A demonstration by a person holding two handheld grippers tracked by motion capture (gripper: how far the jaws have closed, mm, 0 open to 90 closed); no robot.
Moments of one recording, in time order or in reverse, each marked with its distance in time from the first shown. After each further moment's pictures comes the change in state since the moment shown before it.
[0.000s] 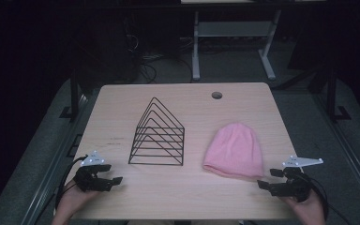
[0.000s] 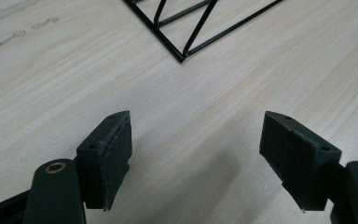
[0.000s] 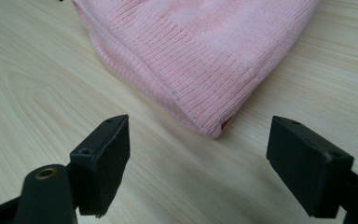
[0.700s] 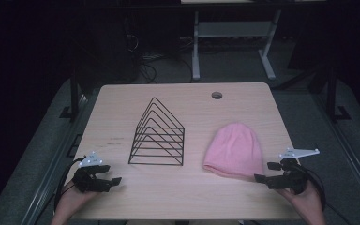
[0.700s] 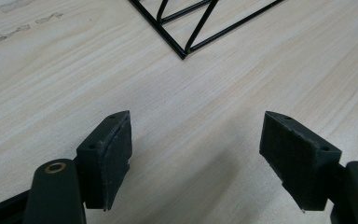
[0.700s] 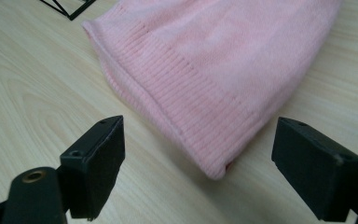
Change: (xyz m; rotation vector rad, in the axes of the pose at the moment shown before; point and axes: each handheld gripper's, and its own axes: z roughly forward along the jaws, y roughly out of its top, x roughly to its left) left arm 0.002 -0.004 -0.002 -0.002 -0.006 -0.017; right arm 0.001 0.026 0.002 0.012 0.031 -0.001
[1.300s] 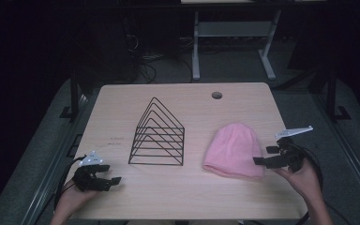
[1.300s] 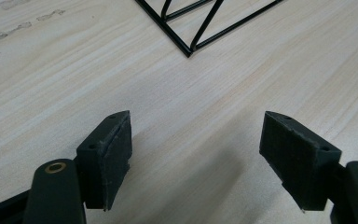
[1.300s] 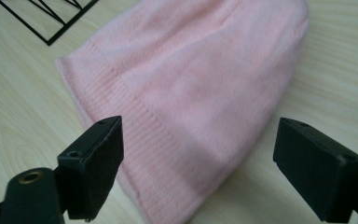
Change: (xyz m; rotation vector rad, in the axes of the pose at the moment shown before) left arm 0.003 0.001 0.003 0.001 0.000 -0.005; right arm -0.025 0.053 0.007 0.063 -0.005 0.009
